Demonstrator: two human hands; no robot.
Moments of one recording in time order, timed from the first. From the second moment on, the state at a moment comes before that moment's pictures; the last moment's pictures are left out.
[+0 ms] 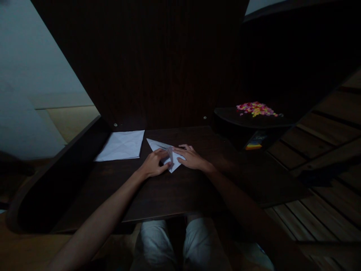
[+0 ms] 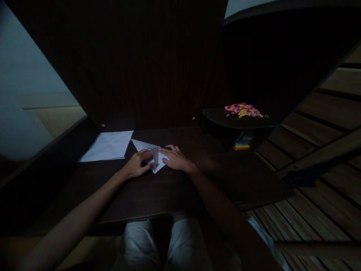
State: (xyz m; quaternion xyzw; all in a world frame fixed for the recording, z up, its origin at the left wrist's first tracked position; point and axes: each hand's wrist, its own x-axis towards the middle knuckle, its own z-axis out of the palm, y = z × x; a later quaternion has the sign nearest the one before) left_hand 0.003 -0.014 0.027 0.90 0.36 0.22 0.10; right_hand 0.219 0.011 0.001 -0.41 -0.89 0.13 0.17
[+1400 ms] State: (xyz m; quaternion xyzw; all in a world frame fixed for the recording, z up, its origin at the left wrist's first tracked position) left_hand 0.011 -0.022 0.019 0.93 0.33 0.14 0.06; right_hand 0.228 0.008 0.006 -0.40 -0.87 0.18 0.21
